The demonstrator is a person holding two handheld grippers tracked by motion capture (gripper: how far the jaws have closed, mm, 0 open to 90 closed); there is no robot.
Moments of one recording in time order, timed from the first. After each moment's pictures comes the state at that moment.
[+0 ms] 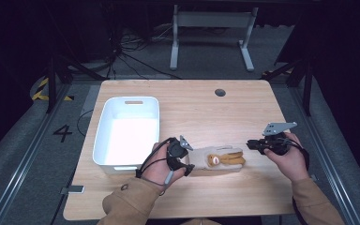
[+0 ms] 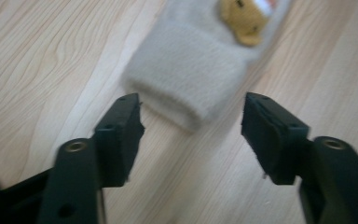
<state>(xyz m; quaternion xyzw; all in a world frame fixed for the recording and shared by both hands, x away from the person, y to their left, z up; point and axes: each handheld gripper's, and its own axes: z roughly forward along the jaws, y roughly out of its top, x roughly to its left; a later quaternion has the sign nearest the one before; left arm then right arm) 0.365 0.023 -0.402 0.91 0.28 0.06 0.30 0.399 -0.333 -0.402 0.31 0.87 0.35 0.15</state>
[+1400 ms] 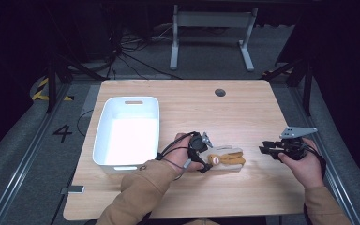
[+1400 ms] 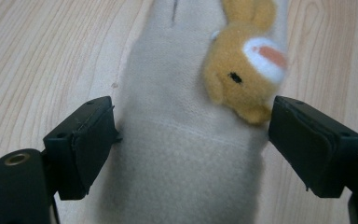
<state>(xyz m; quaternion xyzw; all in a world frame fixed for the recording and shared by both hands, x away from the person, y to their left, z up) 0.412 -0.036 -0.432 0.94 0.16 0.03 0.30 0.380 -0.372 -0.403 0.36 0.84 0.36 0.16</state>
